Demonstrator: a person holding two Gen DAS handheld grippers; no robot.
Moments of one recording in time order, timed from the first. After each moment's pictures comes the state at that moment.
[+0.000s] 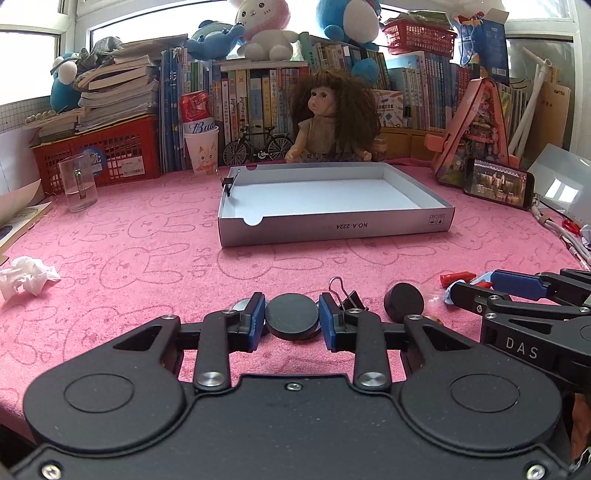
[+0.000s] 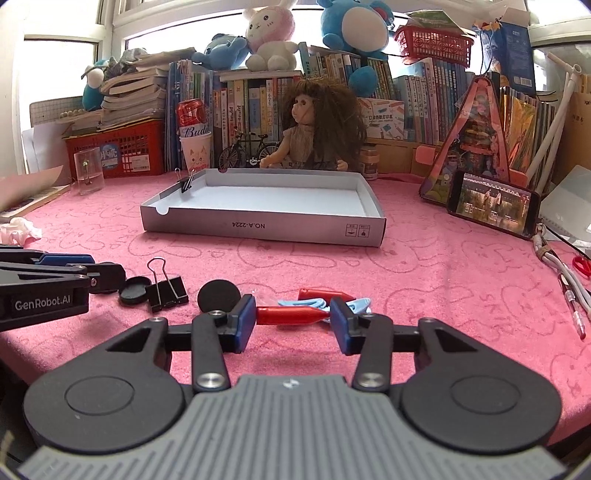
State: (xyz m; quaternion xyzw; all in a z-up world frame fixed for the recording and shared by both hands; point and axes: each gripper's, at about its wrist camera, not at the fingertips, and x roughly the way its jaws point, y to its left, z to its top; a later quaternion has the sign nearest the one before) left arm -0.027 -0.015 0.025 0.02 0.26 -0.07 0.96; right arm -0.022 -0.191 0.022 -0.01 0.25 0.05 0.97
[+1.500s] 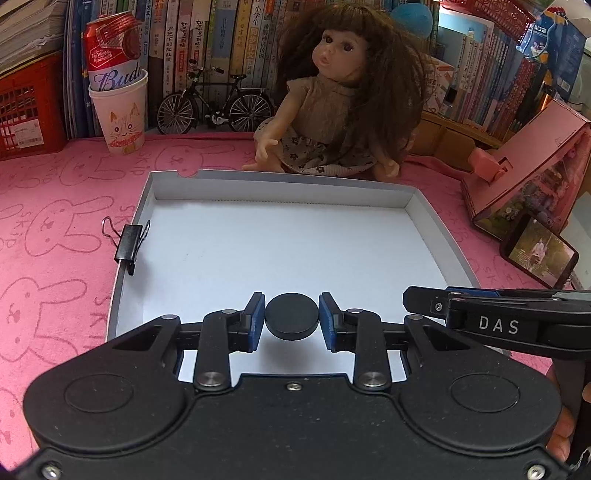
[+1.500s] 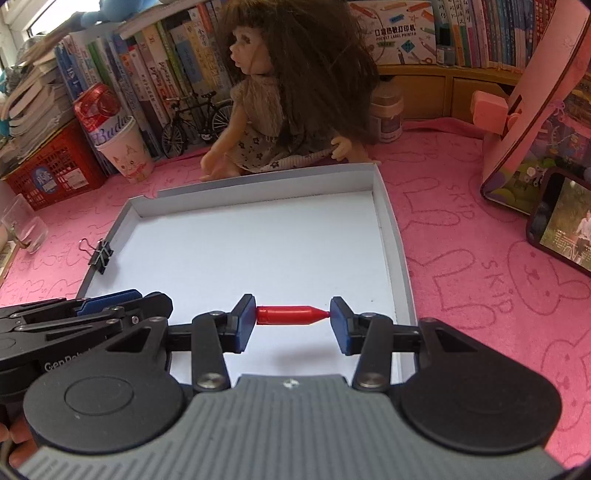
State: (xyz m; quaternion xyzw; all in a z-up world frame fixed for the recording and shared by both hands) left arm 0.271 -0.042 0.037 -0.05 0.42 -0.12 0.90; right arm 0.256 -0.220 0.044 0.08 0.45 0.05 0.89
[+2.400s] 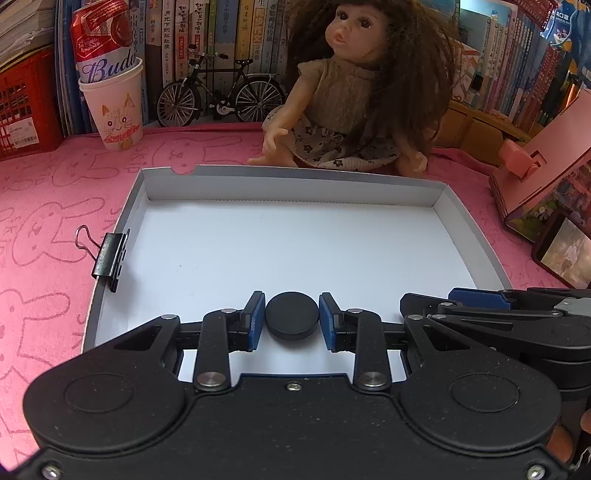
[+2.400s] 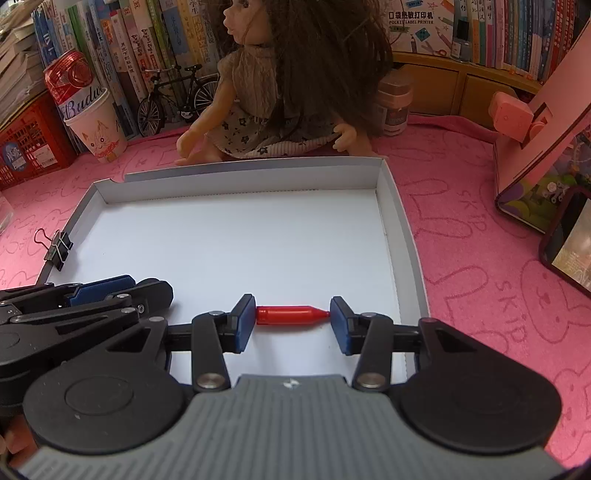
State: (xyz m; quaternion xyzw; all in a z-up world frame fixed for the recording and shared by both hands) left arm 0.298 -0.056 0.015 -0.03 0.43 -0.10 0.90; right arm 0.281 -0.202 0.028 0.03 0.46 0.04 0.89
